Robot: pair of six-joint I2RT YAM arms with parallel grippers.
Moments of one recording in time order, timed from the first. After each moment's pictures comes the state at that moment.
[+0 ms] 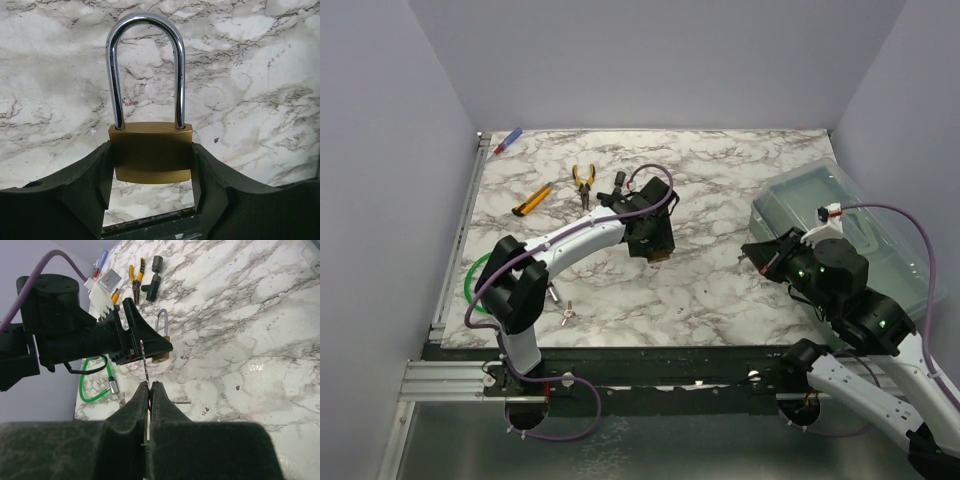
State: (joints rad) left arm -0.79 1.78 1.41 -0.72 -0.09 -0.88; right arm 0.68 0.57 0.89 -0.66 0.26 0.84
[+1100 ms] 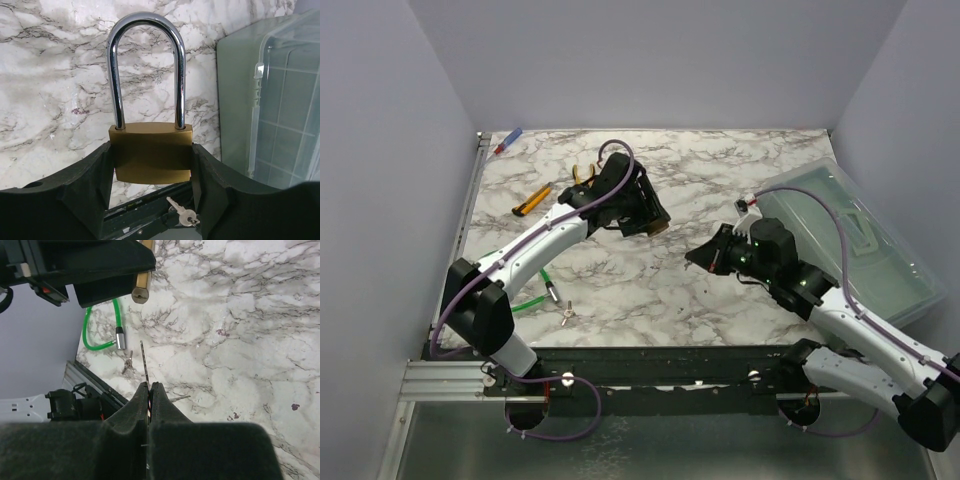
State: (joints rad) left arm -0.64 1.57 1.38 -0.60 0.12 -0.99; right arm 0.68 0.89 0.71 -0.20 -0.12 0.76
